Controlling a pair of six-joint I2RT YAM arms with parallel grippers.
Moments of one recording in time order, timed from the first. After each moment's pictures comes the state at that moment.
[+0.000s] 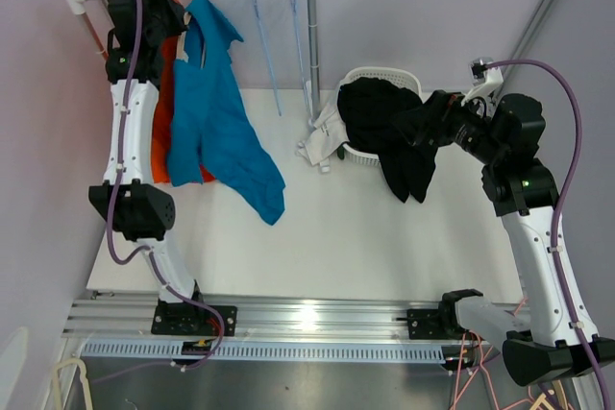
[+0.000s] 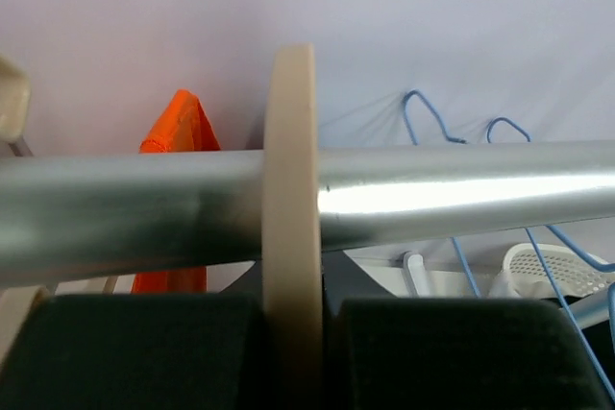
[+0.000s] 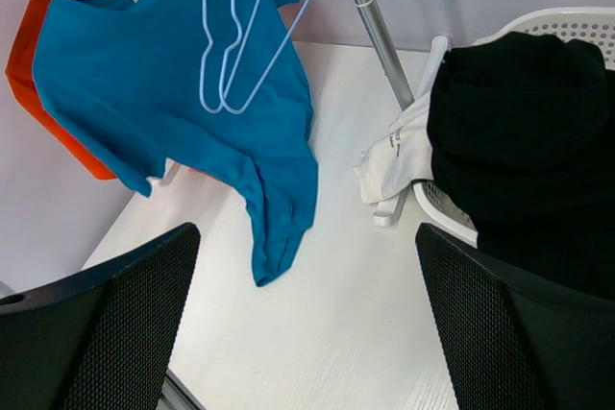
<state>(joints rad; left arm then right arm) 0.06 1.91 2.24 -0.36 0.11 -0.20 0.16 1.05 1.36 -0.44 -0.46 0.37</state>
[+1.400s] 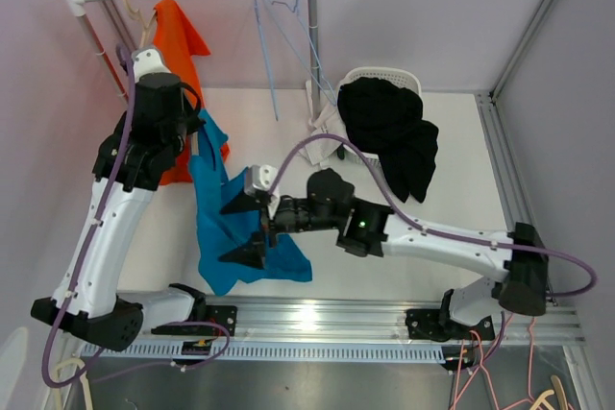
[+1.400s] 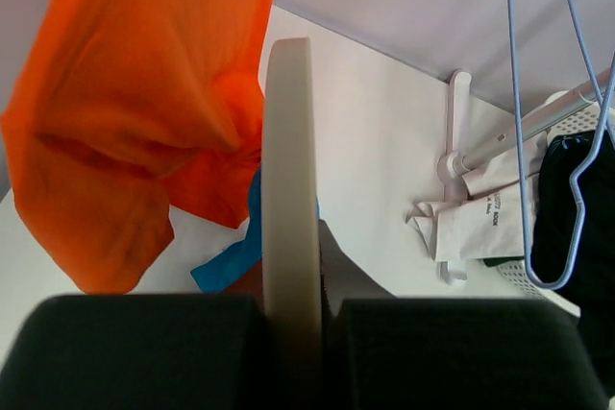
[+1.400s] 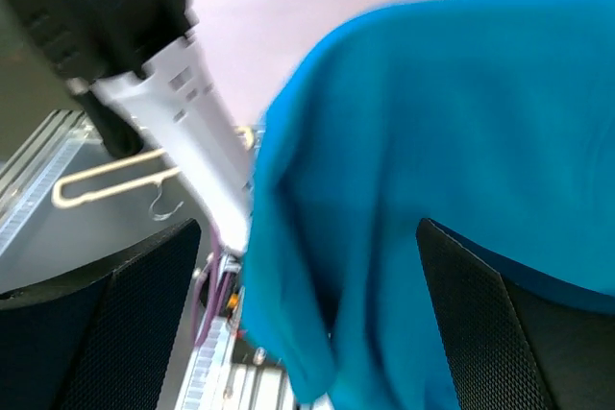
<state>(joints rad) -0.33 1.21 1.66 -0.87 -0.52 -0.46 1.23 1.44 1.24 0.26 -0.46 0.06</state>
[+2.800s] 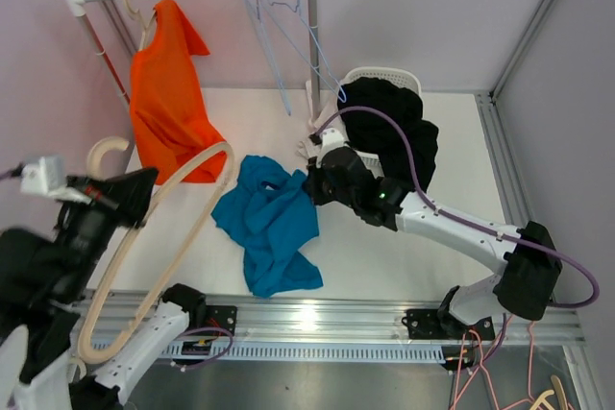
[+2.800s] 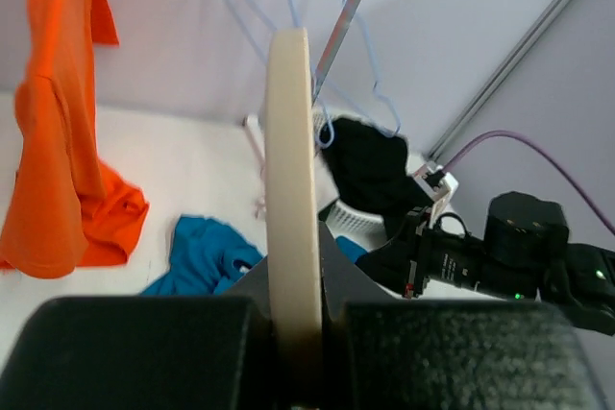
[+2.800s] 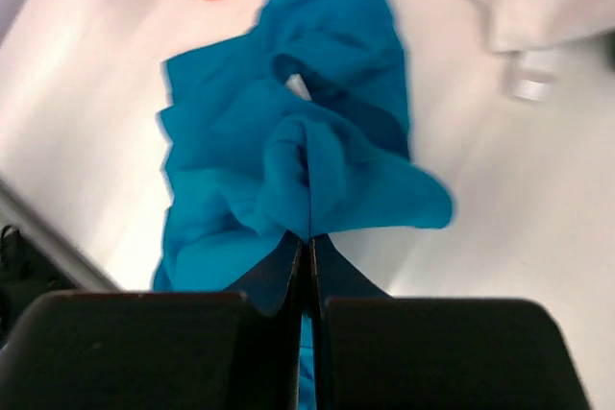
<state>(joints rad) -0.36 0.61 1.55 -0.91 -0.10 -0.39 0.97 1.44 1.17 -0.24 0.17 0.43</state>
